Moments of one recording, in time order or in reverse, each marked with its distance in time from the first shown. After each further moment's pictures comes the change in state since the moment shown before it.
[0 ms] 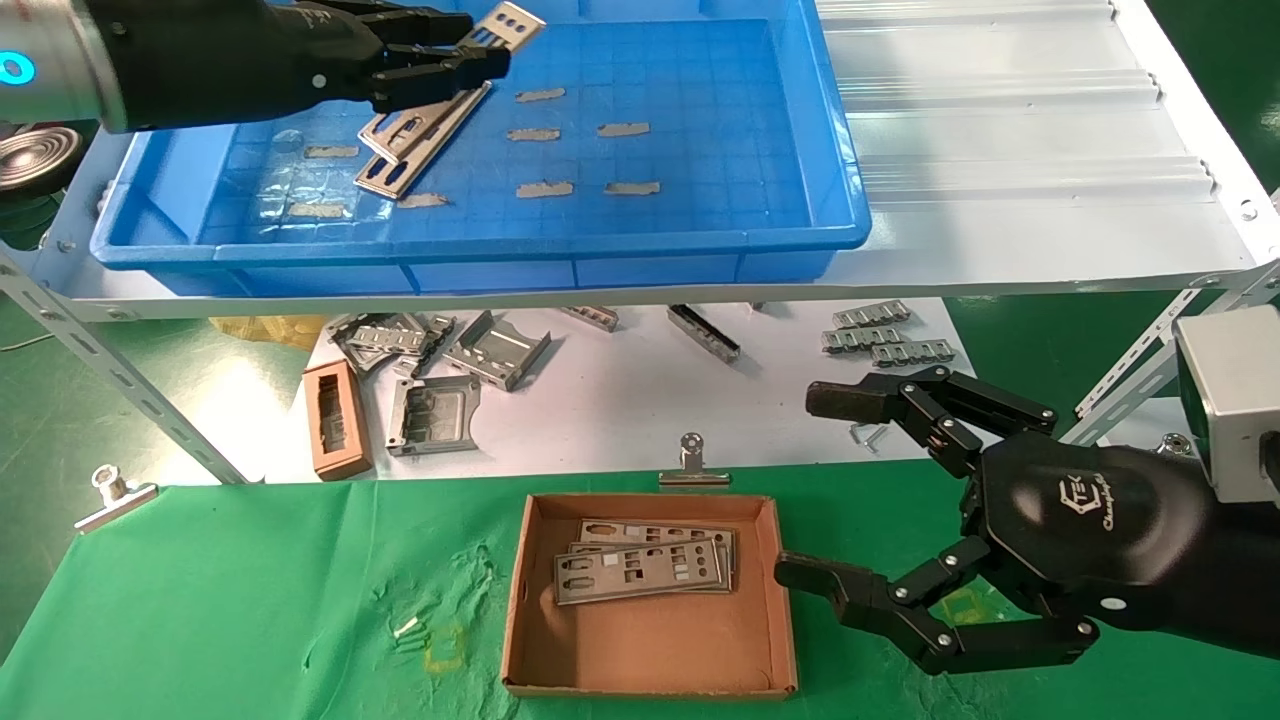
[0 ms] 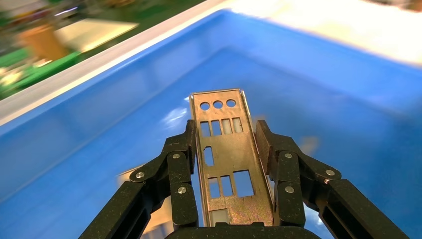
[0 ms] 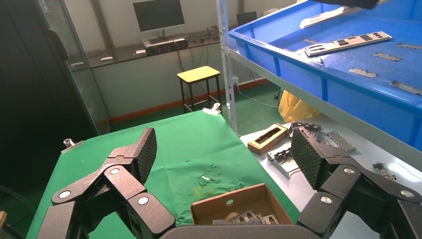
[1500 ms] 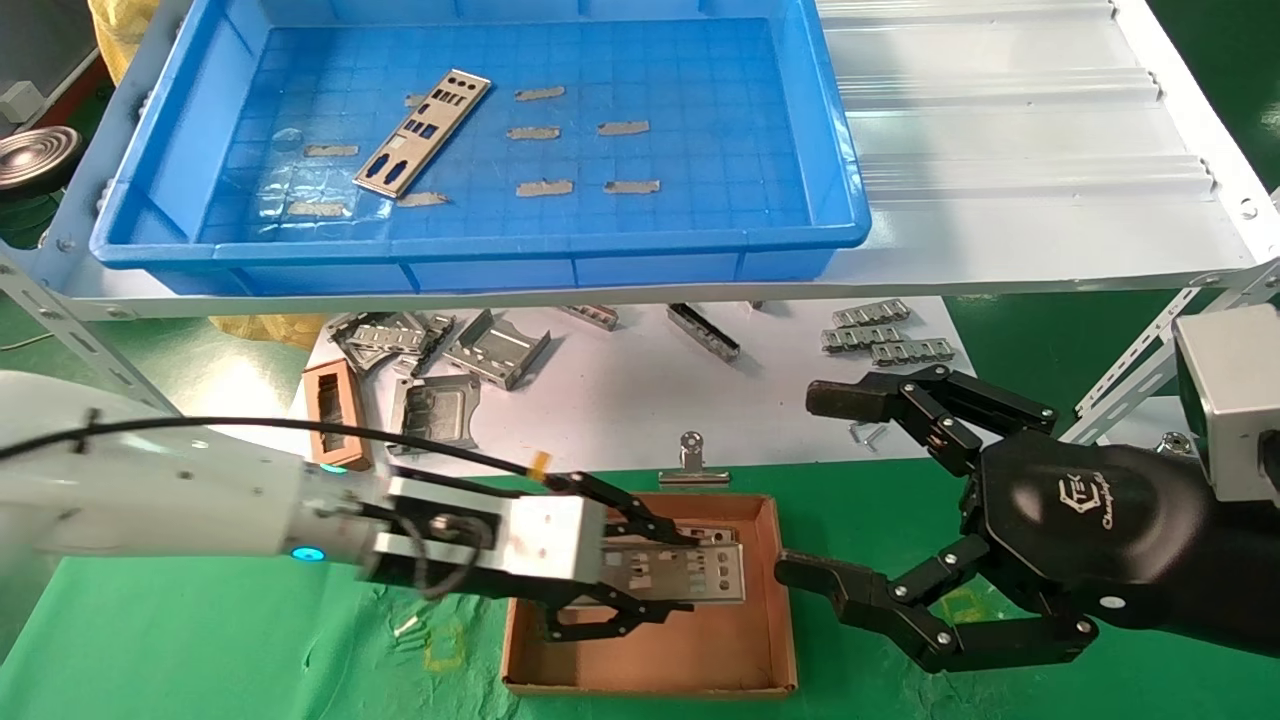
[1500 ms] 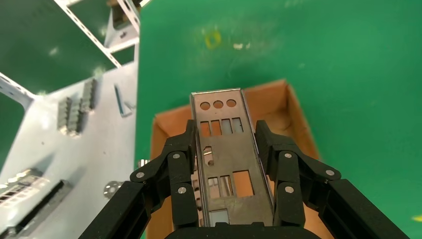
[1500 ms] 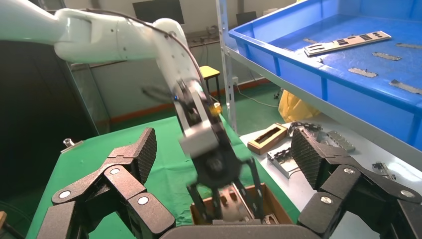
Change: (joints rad) left arm 0.553 -0.065 0.446 -0.723 -0.218 -0.031 0.314; right arm 0.000 0.000 0.000 0.000 0.000 0.000 0.000
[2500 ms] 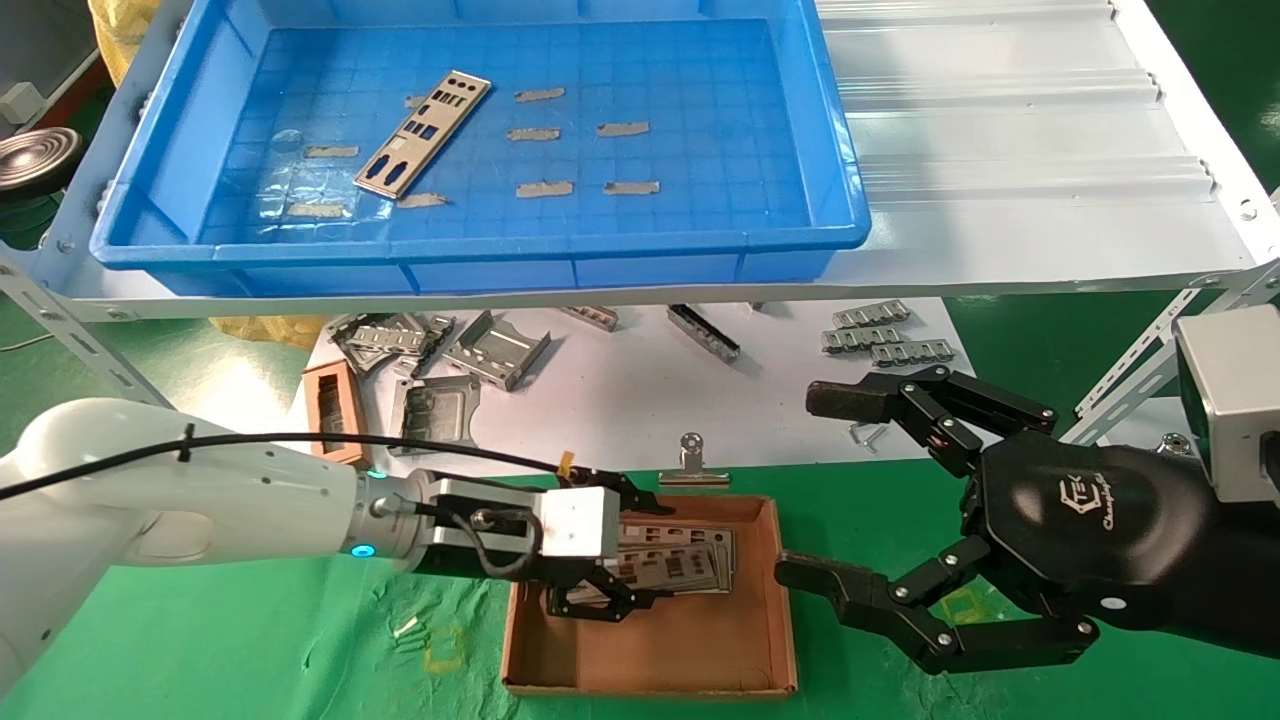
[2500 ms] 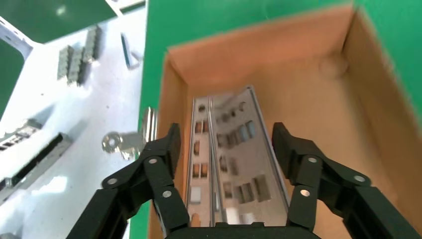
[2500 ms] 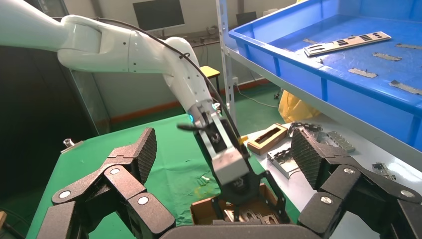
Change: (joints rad) left arm 0.017 0.110 0.009 0.210 0.030 -0.064 0.084; right arm 0.000 0.000 0.000 0.000 0.000 0.000 0.000
